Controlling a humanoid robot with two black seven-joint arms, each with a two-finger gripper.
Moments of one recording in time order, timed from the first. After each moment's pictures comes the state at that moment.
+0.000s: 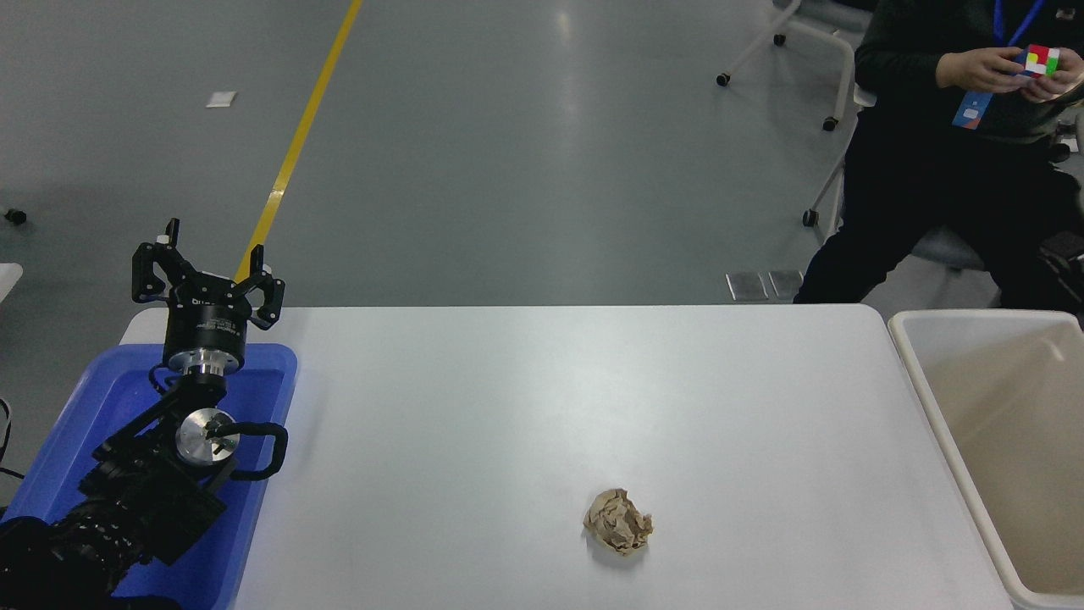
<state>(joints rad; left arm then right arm) -0.69 0.18 -0.83 -0.29 -0.15 -0.55 -0.64 1.23 -0.74 -0.60 0.60 -0.32 0.10 0.11</state>
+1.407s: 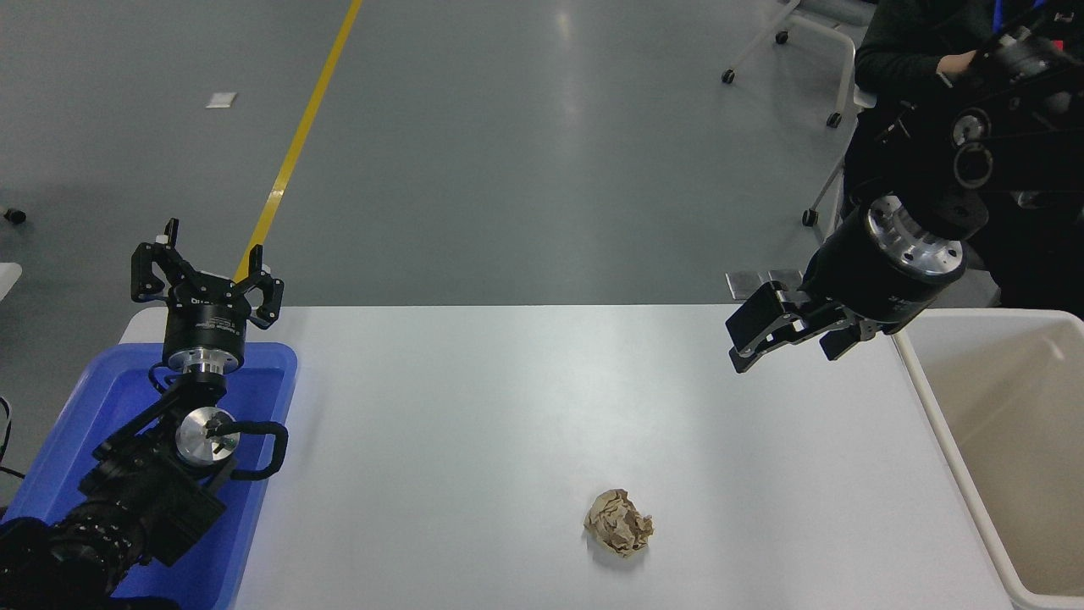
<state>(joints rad) -0.69 0.18 -0.83 -0.29 -0.15 -0.55 -0.64 2.32 -0.27 -1.23 1.46 -0.24 0.76 0.11</state>
